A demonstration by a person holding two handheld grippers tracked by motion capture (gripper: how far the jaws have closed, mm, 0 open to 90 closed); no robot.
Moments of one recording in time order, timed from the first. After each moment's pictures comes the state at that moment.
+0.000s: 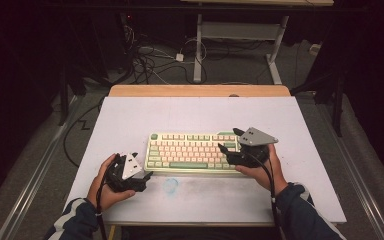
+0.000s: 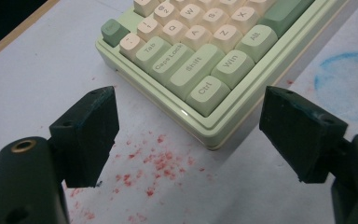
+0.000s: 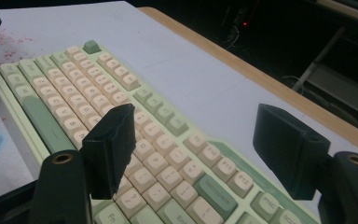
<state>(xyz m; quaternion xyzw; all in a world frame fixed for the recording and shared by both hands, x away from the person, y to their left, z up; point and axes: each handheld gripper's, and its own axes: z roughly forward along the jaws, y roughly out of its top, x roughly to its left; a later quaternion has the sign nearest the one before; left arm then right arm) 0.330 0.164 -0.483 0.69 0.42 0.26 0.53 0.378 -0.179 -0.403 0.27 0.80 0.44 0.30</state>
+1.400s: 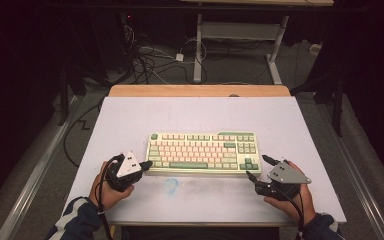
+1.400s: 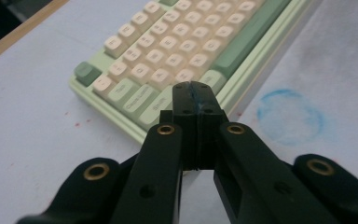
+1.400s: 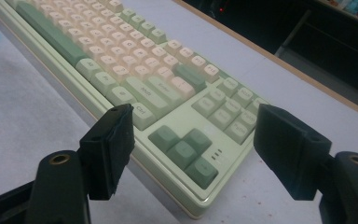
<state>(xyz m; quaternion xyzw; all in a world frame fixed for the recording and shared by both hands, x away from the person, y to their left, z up) 0.320 0.158 -0.455 0.70 0.39 0.18 0.57 0.310 -0.249 -0.444 0.28 0.80 0.41 0.34</state>
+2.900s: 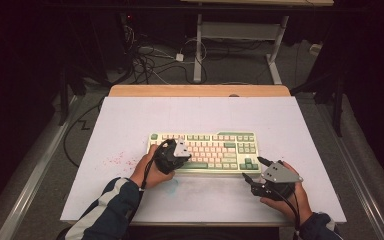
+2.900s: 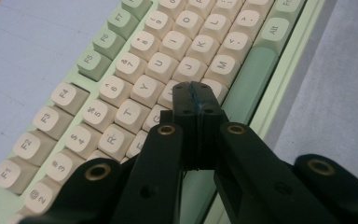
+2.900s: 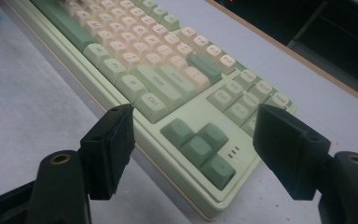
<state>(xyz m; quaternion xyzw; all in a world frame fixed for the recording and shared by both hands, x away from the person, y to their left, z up) 0.375 0.049 -0.463 0.76 0.36 0.14 0.51 0.315 -0.241 -0.453 0.27 0.81 0.39 0.33</state>
